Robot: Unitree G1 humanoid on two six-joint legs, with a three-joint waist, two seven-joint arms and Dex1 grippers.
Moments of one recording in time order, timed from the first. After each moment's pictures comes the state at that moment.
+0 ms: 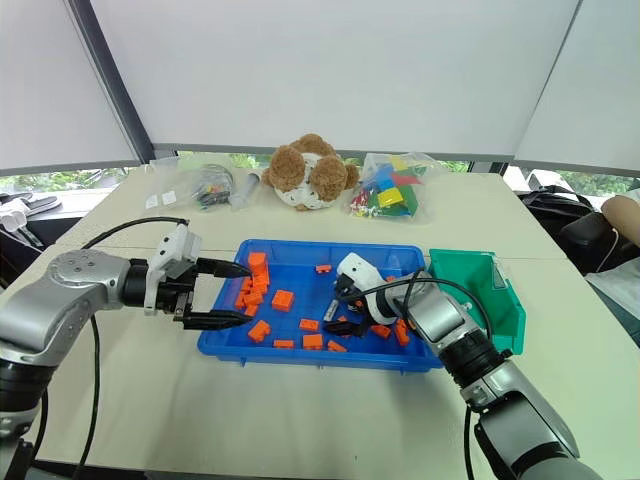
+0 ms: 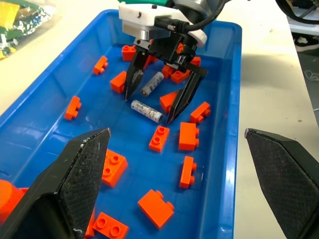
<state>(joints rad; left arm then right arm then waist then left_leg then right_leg) -0.56 0.86 -0.02 -0.18 -0.52 0.58 -1.23 -0.79 -0.53 0.42 0.20 0.12 0.69 0.91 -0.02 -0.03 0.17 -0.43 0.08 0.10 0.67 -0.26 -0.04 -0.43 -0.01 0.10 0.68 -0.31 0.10</state>
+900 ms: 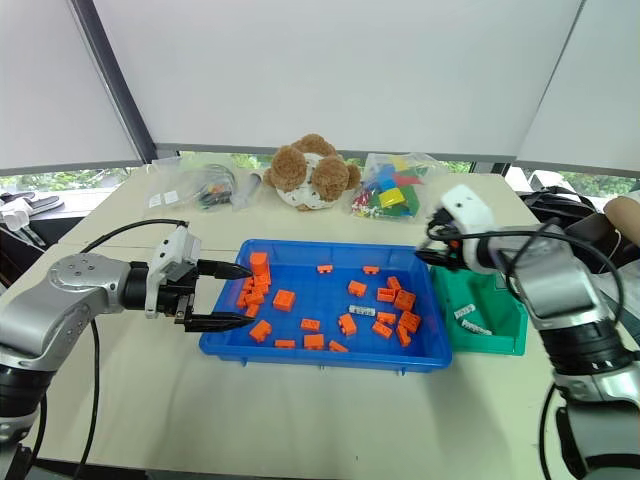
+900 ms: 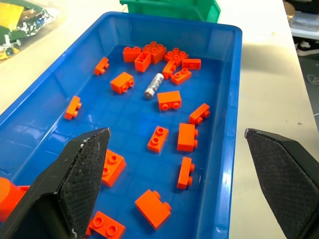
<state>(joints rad) -0.55 0.86 -0.01 -0.21 -0.54 0.58 -1.21 -0.71 -0.90 0.02 -0.01 0.10 0.86 0.83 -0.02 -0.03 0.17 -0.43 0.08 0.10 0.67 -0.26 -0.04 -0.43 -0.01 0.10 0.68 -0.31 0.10</state>
